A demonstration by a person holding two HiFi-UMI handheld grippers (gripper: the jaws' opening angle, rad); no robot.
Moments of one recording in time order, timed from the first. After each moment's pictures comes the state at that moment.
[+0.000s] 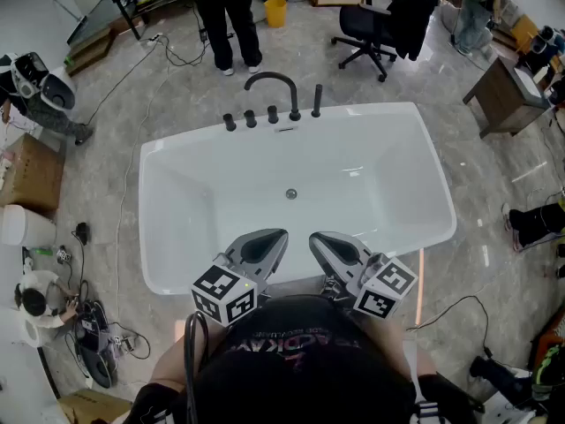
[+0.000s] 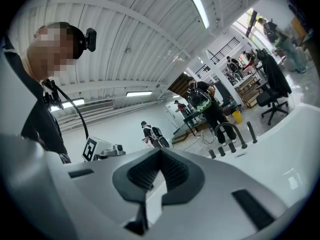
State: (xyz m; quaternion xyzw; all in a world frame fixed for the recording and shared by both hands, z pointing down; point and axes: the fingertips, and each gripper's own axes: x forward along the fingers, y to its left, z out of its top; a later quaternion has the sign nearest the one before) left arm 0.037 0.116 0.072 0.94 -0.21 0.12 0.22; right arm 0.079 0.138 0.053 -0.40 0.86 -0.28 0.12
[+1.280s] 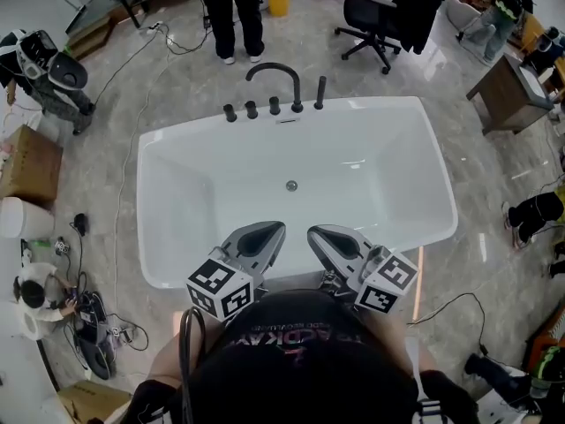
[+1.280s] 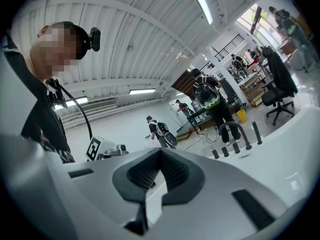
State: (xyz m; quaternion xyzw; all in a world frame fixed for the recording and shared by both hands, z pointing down) left arm 0.030 0.101 0.073 0.94 -0.22 0.12 0.24; right arm 0.071 0.126 0.049 -0.38 0.88 -0.27 0.11
